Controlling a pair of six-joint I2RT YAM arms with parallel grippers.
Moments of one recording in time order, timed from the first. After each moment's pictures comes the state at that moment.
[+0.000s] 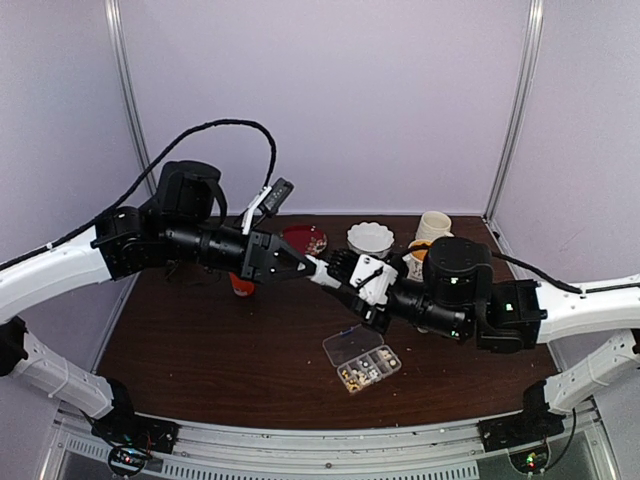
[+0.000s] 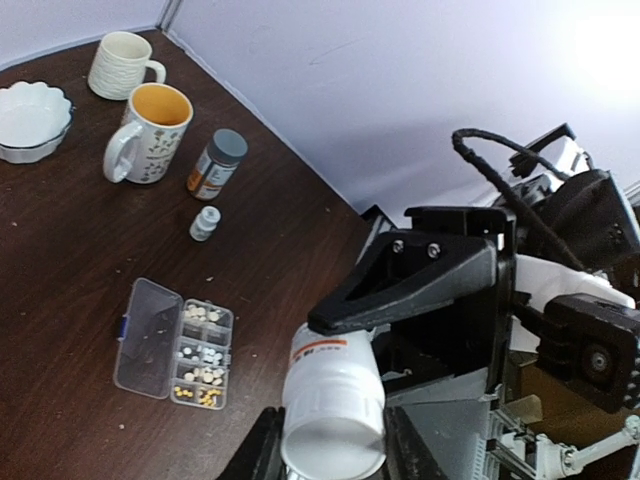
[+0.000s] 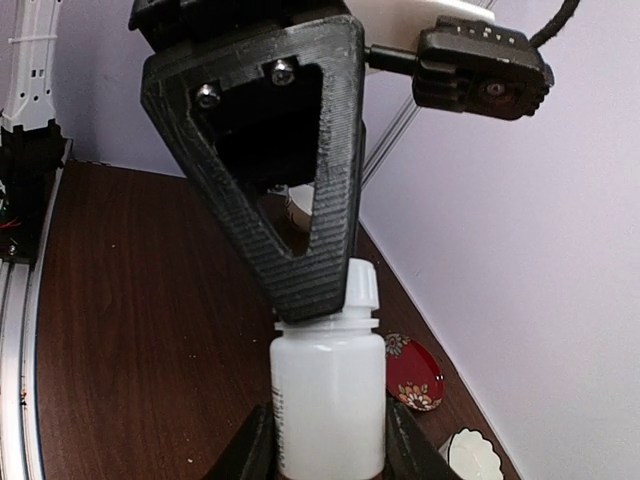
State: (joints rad) left arm -0.97 1.30 1.26 -0.41 0.46 -0.52; right arm 1.29 1.25 0.95 0.15 0.29 -0.48
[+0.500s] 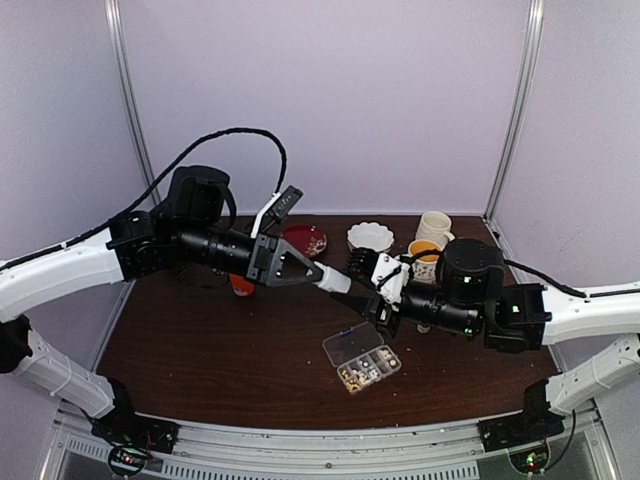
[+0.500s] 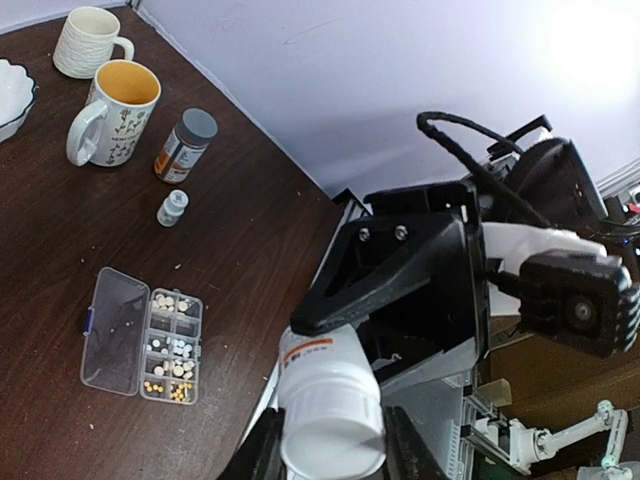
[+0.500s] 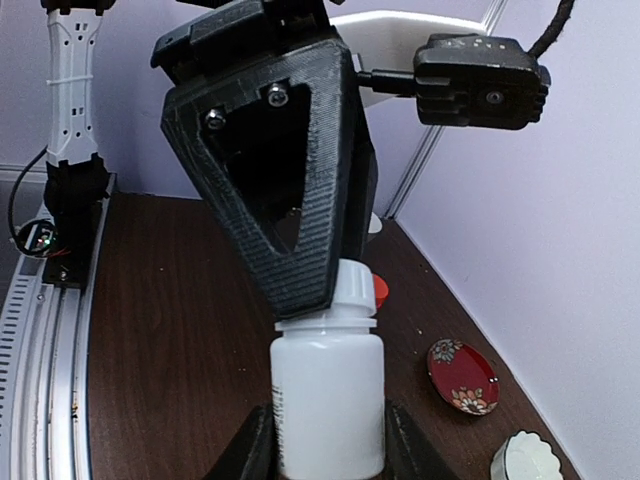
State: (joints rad) left arm -0.95 1.33 1.22 -0.30 0.60 -0.58; right arm 1.23 1.18 0.85 0.21 0.13 -0.39
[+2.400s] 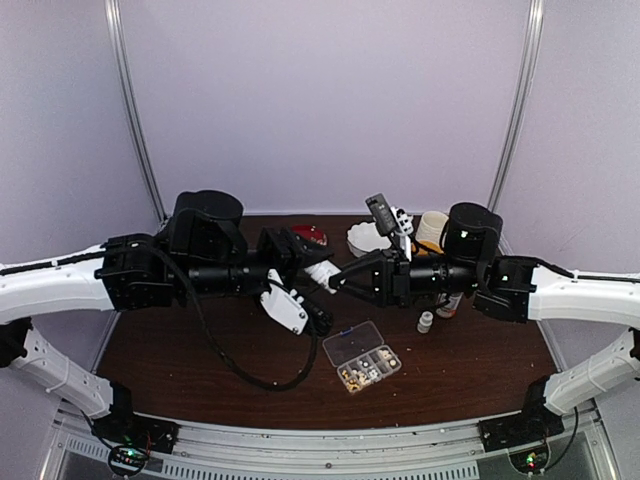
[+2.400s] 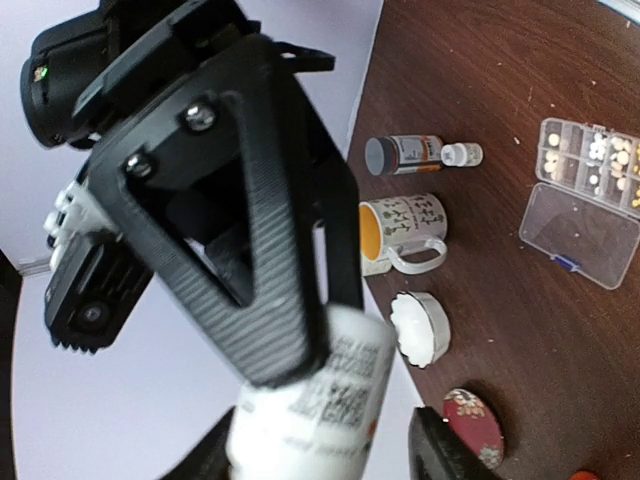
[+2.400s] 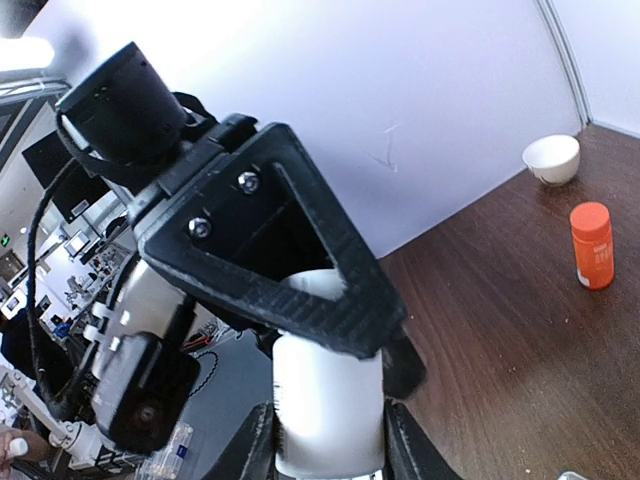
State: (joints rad) left arm -1.22 1.29 1.22 -0.31 -0.14 1.54; right arm 0.96 1.25 0.89 0.30 -0.58 0.54
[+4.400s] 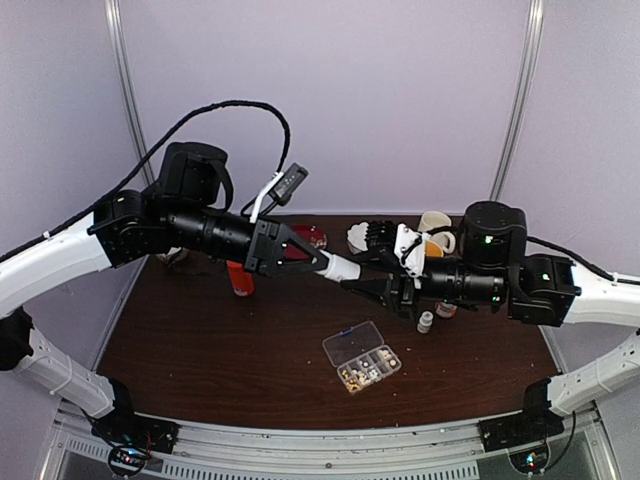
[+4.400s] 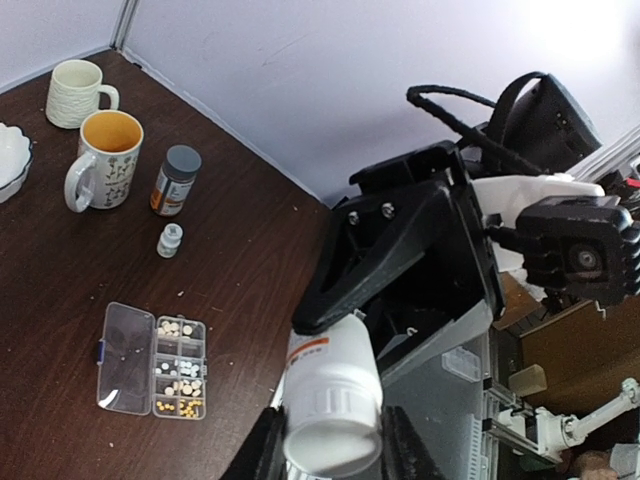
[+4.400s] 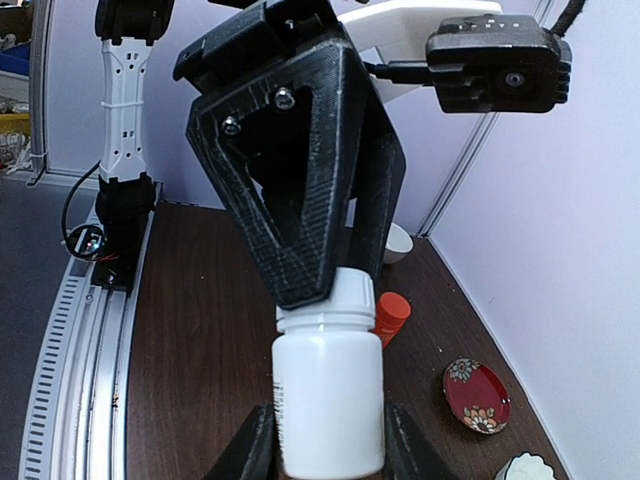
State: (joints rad) left arm -1.02 1.34 1.40 -0.46 0.50 -0.48; right arm 1.15 1.12 1.00 -0.05 -0.07 -0.37
